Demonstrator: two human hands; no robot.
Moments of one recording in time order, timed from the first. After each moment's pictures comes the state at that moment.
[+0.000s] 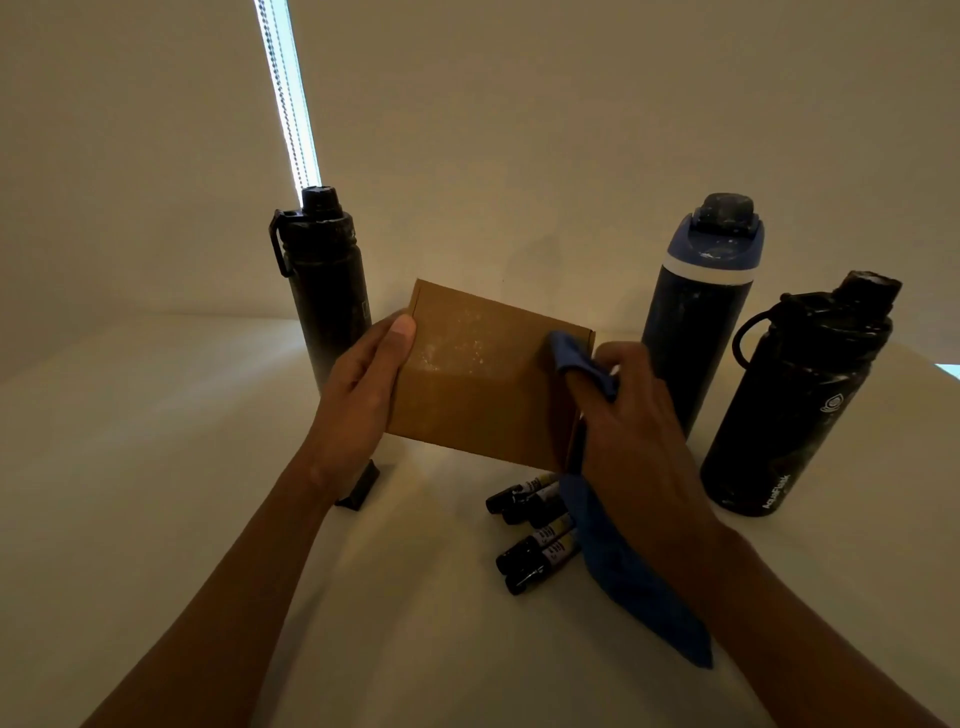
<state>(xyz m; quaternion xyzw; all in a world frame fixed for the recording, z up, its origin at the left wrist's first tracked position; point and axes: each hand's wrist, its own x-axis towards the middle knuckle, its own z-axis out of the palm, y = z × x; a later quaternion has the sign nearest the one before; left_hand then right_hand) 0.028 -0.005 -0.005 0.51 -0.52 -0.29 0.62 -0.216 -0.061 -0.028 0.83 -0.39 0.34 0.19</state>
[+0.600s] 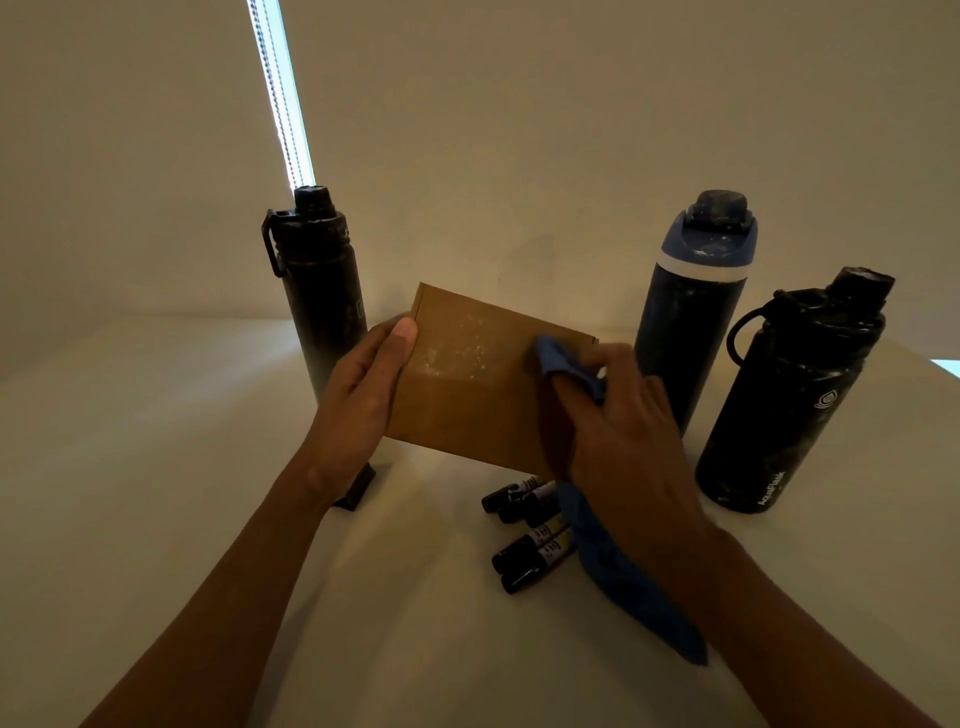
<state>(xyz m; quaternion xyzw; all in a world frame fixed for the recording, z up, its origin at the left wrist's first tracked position) 0.022 -0.003 -0.003 0.51 -0.52 -0.30 0.62 -0.213 -0.039 -0.027 0.84 -0.38 0.36 0.14</state>
